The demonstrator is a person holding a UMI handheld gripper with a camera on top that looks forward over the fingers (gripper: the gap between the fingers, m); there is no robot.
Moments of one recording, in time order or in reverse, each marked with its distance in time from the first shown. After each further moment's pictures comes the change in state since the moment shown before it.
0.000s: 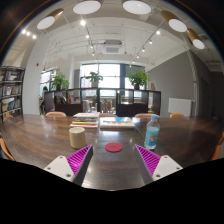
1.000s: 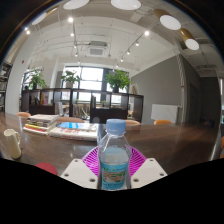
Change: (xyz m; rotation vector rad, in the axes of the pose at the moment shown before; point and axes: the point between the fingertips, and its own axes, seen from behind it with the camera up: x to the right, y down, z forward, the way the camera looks) arm 0.221 0.001 0.252 0.075 0.203 -0.034
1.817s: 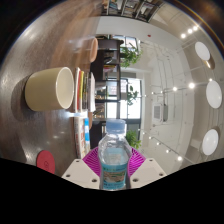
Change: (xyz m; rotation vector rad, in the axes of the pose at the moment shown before) arm -0.241 -0.104 -0.050 0.267 0.008 -1.490
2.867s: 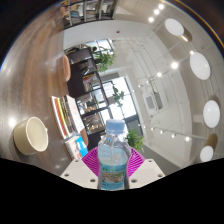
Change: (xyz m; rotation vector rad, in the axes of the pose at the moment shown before) arm 0.058 -0.035 0.019 0.048 0.050 0.333
